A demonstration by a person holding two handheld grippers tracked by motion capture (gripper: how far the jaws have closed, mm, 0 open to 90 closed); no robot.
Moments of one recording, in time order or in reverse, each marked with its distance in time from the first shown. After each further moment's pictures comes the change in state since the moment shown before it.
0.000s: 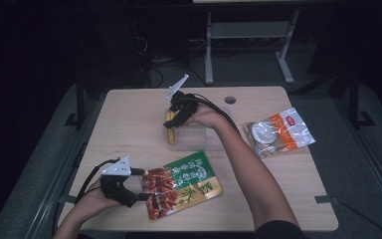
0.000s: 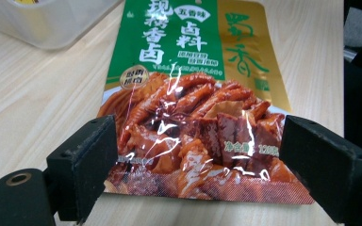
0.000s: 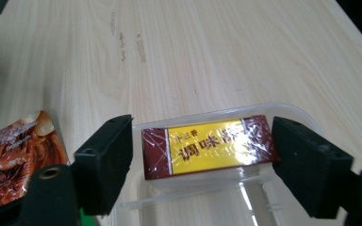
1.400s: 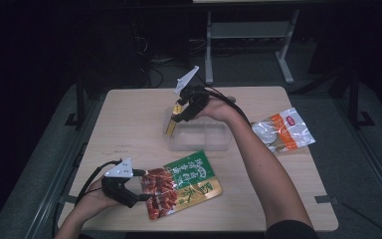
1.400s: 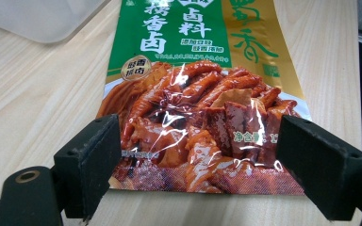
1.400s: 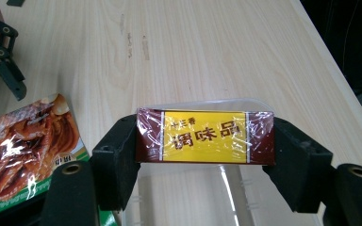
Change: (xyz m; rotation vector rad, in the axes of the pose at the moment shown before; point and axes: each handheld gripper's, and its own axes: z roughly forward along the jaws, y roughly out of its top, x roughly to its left) left arm 0.002 -0.005 0.006 0.047 0.011 0.050; right arm 0.002 0.002 -0.048 -0.008 -0.026 -0.094
